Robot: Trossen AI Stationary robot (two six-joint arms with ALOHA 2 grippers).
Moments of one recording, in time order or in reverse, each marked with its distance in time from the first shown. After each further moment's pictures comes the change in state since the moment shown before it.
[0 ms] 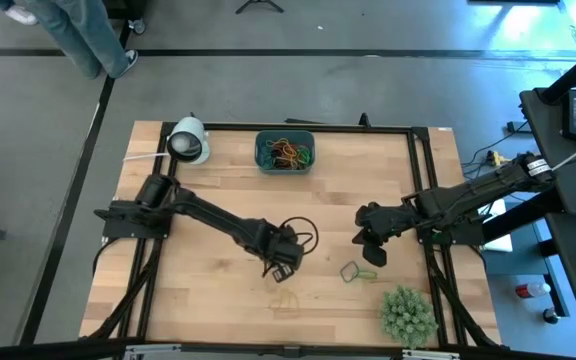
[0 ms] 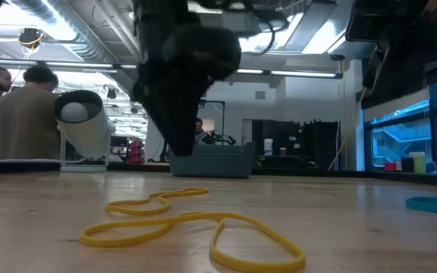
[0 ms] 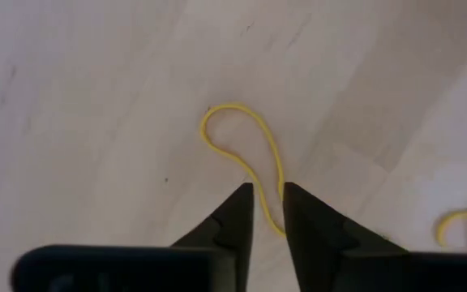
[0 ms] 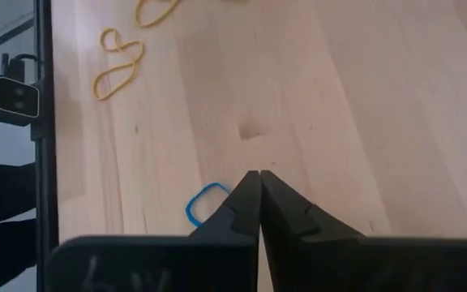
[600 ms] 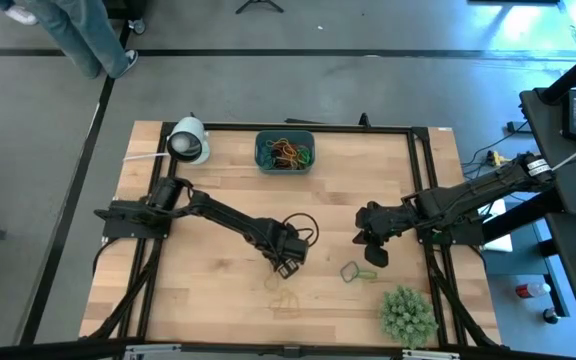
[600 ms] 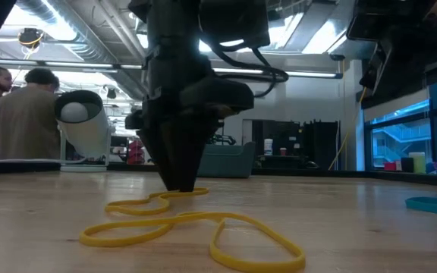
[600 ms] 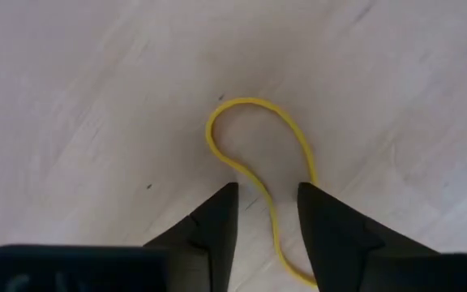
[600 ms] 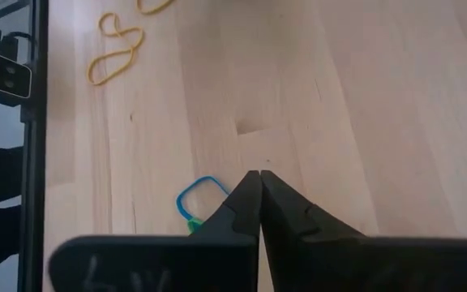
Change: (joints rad) left arm 0.047 0.126 0.004 0.025 0.113 -0.111; right arm 0.000 0.000 0.000 -0.012 -0.002 -0.072
